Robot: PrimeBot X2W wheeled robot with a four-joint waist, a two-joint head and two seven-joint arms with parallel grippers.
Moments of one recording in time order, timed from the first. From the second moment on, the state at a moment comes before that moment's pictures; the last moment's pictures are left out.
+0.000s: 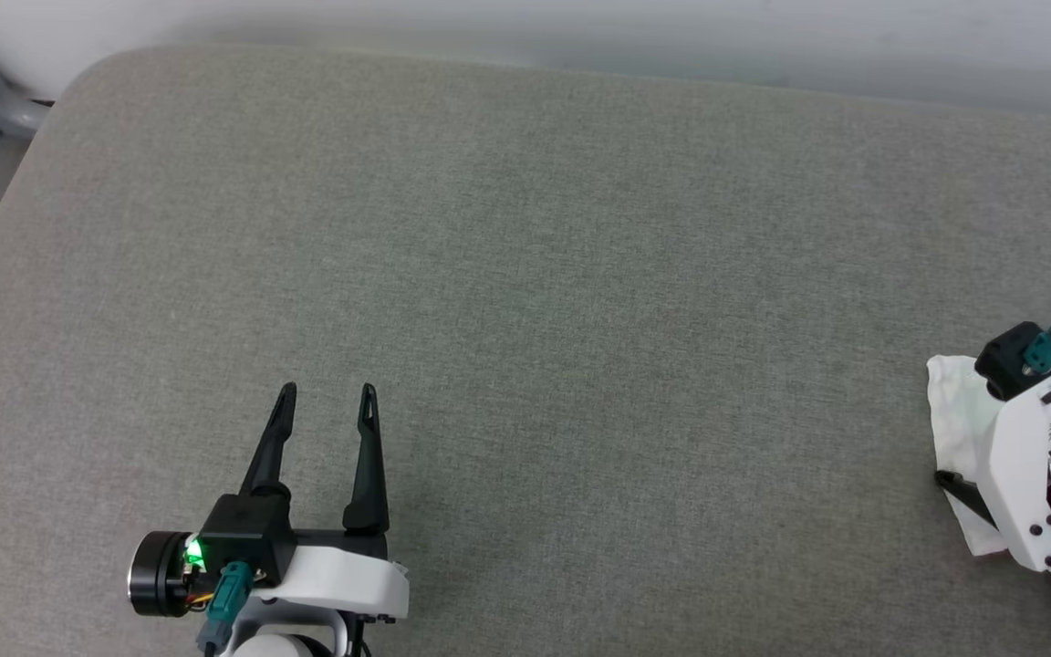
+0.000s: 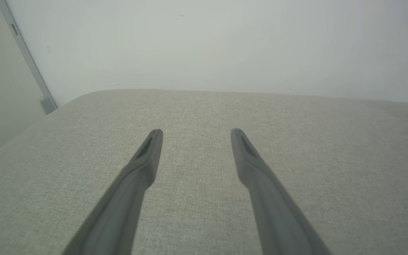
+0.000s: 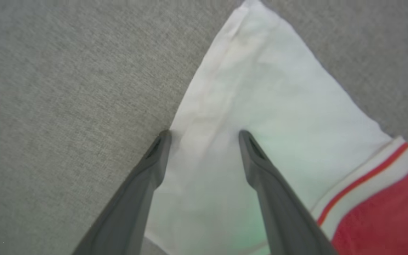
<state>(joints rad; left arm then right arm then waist) -0.05 0.05 -0.13 0.03 -0.09 0.09 -0.26 -0.51 -0.78 0.67 0.30 0.70 0.13 0.70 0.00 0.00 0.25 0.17</state>
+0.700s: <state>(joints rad) -0.01 0.05 -0.09 0.04 -0.08 0.09 -0.26 -0.55 -0.76 0.66 0.34 0.80 0.13 0.30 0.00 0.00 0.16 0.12</state>
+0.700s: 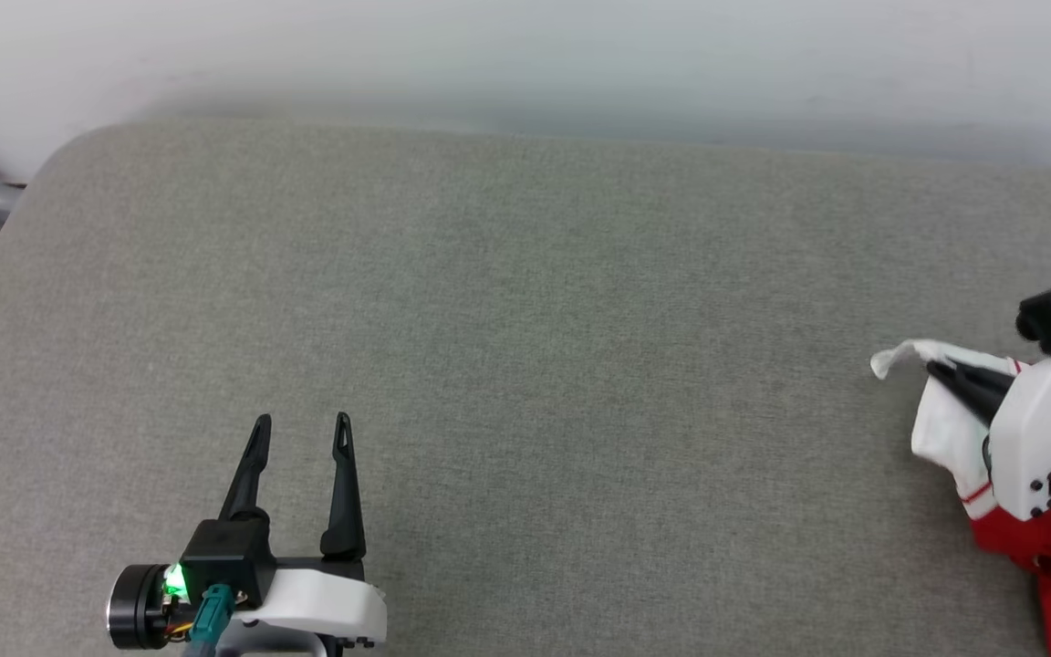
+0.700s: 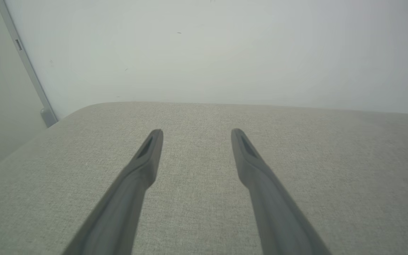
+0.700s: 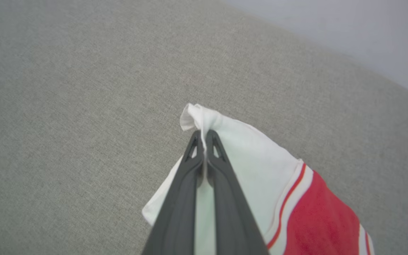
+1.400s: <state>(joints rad) 0.01 0.05 -0.09 0.02 -0.08 0.08 -0.26 -0.66 -0.59 0.57 0.10 0.70 0.13 0.30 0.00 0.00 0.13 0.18</state>
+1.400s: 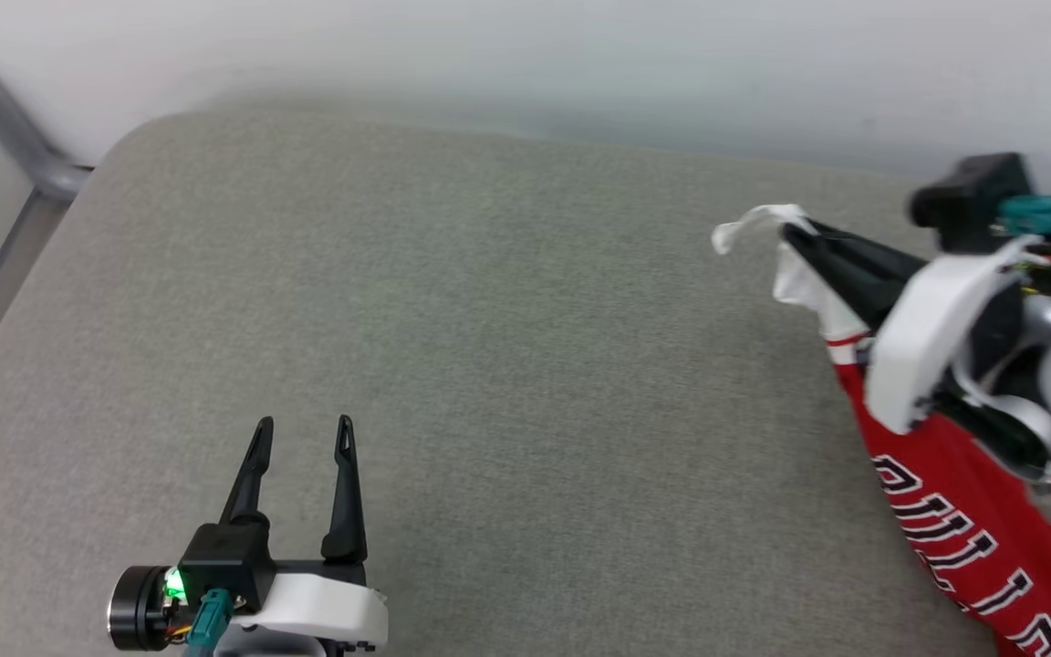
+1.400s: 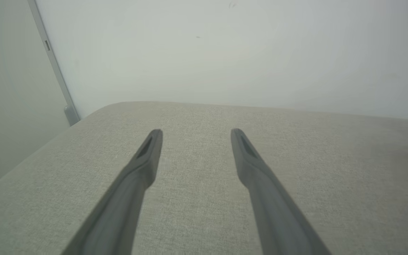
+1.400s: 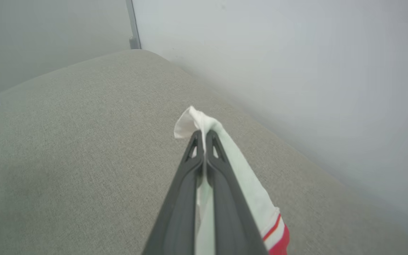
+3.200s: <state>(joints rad) 0.01 0.05 -0.04 0.02 -0.06 0.07 -0.26 -0.67 -0.33 0.73 0.48 0.47 0.13 -0.26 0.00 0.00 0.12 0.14</state>
